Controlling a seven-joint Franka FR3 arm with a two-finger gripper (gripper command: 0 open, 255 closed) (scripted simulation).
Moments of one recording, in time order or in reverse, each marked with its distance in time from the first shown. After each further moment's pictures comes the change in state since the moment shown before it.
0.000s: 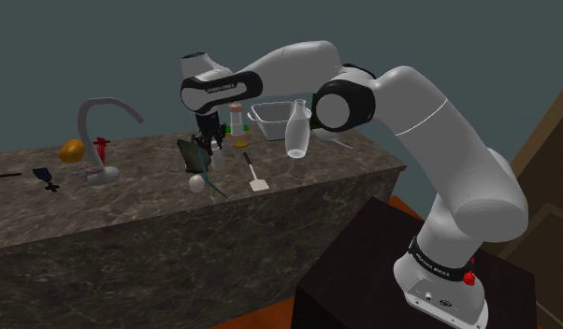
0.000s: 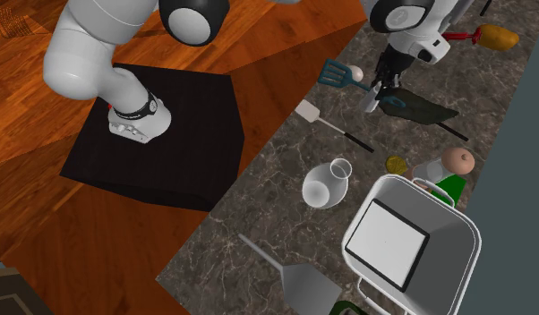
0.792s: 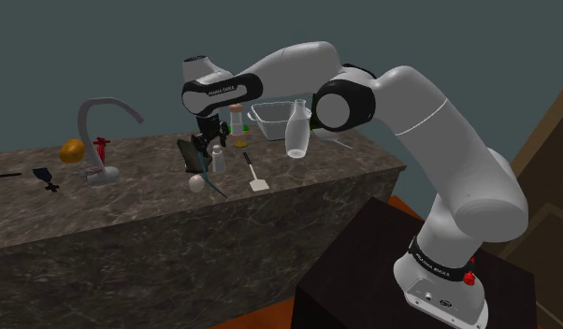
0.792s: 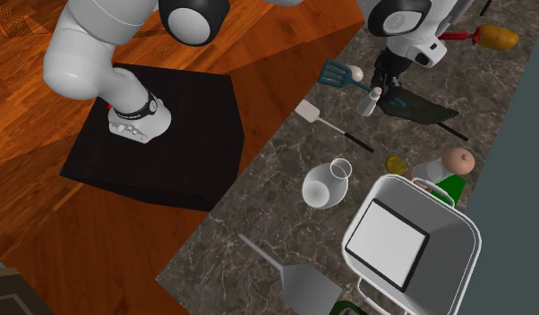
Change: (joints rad) arm -0.001 -0.001 0.000 -0.025 -0.001 0.025 0.001
